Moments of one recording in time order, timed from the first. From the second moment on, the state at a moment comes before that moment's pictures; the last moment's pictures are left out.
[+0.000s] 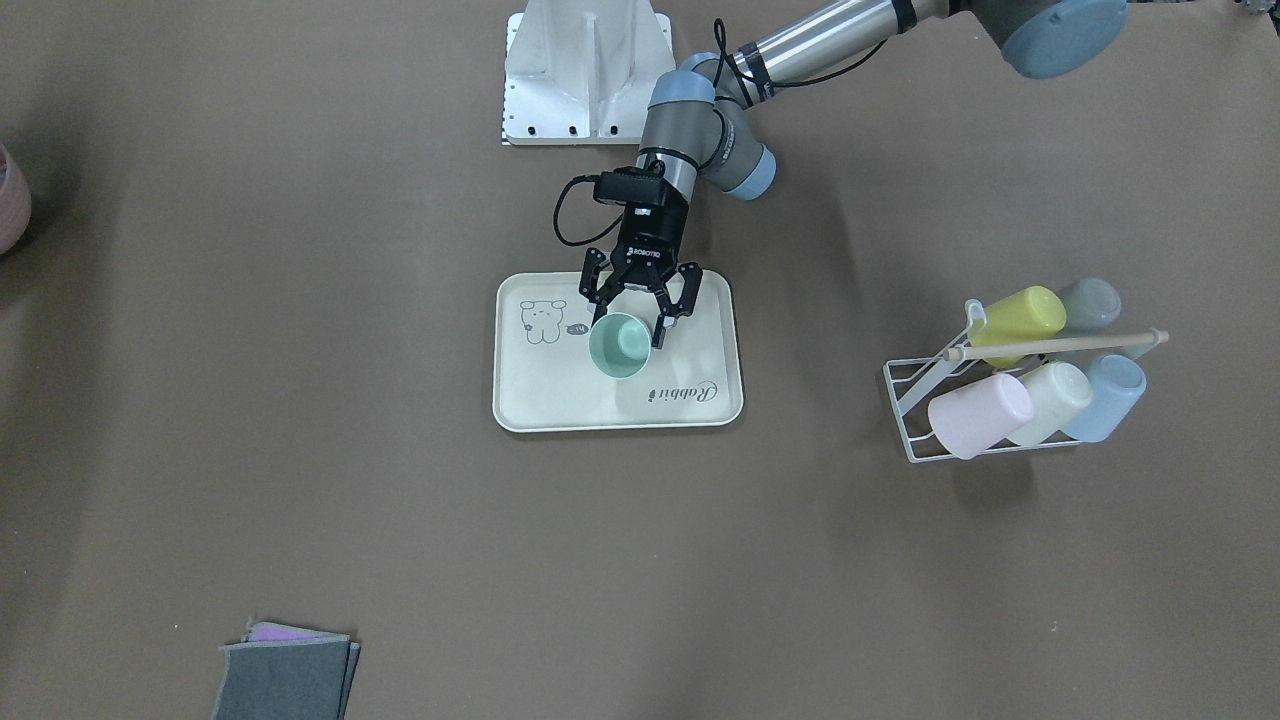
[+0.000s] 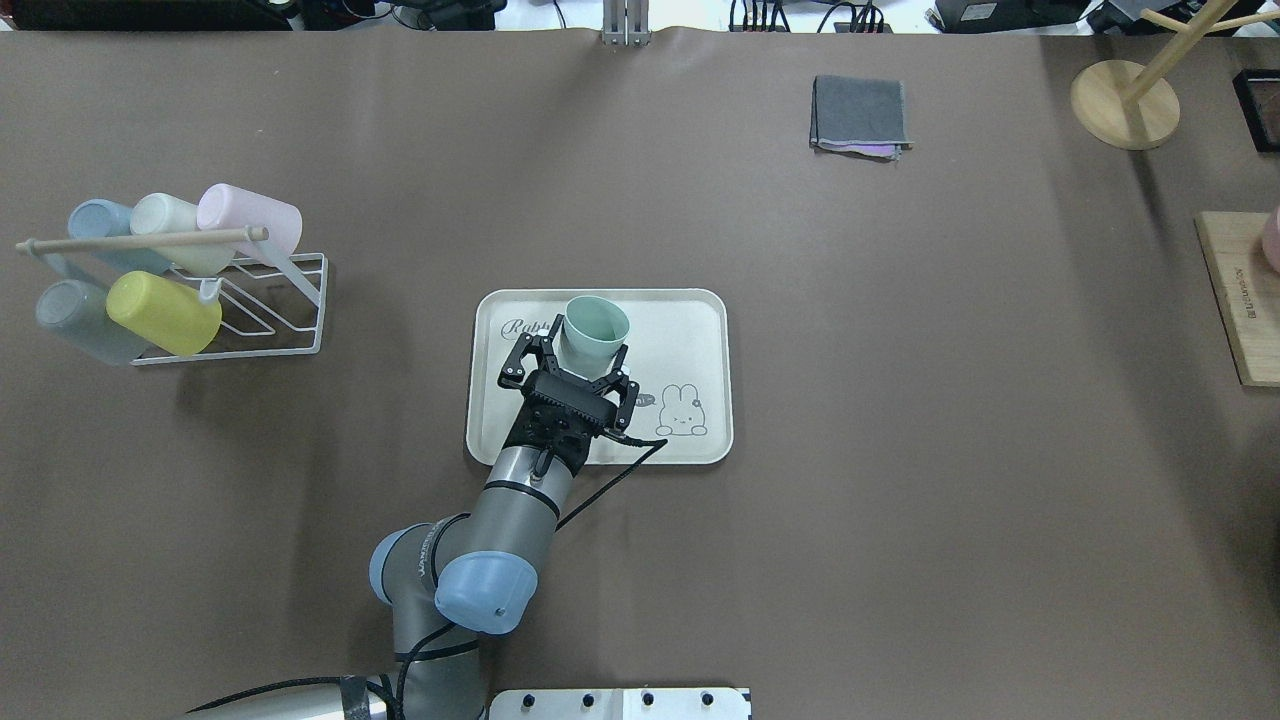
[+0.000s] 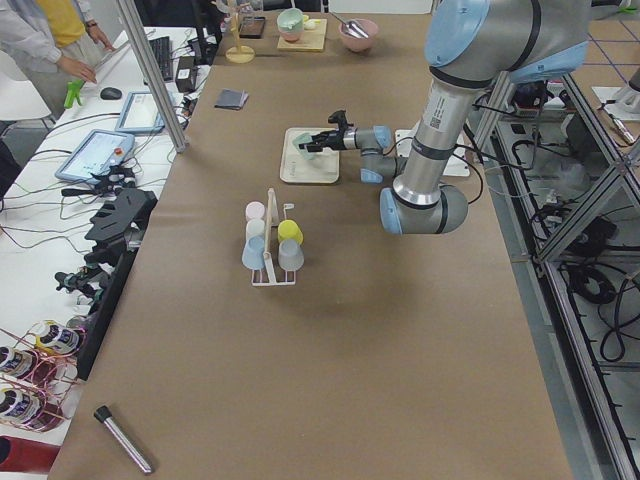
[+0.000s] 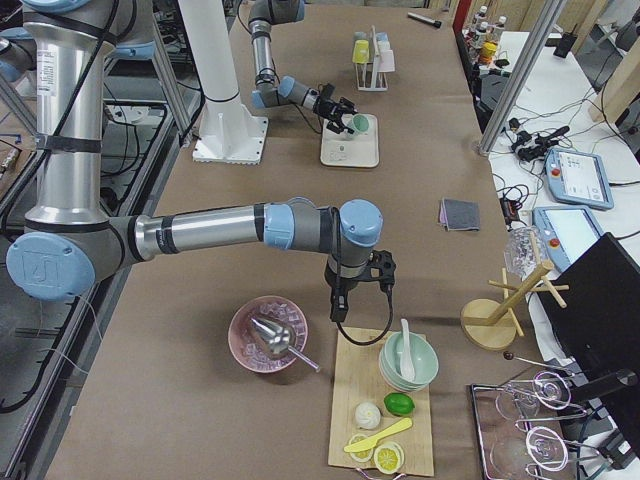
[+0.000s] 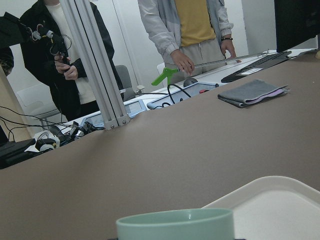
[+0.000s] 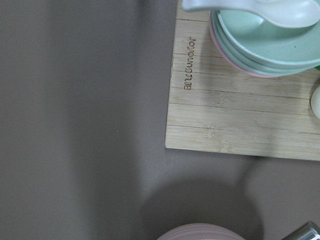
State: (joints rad) left arm -0.19 -2.24 -1.22 -2.76 -0.60 -0.53; right arm 1.49 -1.67 1.84 -1.80 2.34 -0.03
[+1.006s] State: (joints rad) left arm -0.19 -2.24 -1.22 -2.76 -0.60 -0.53; right arm 1.49 -1.67 1.83 -1.80 2.35 -0.03
